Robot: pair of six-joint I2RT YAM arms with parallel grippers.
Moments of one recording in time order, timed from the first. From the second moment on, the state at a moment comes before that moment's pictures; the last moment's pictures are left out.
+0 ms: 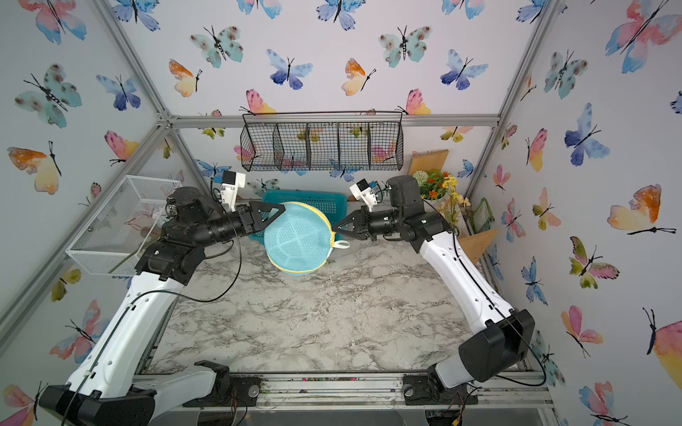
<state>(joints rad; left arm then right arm) -0.29 1.17 1.35 -0.38 0.73 -0.68 0.46 1.53 1.62 -0.61 -1.03 0.66</state>
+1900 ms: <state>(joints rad) -0.62 1.27 1.55 -0.67 0.44 -0.24 0.51 1.66 1.84 -0.68 -1.05 0.72</state>
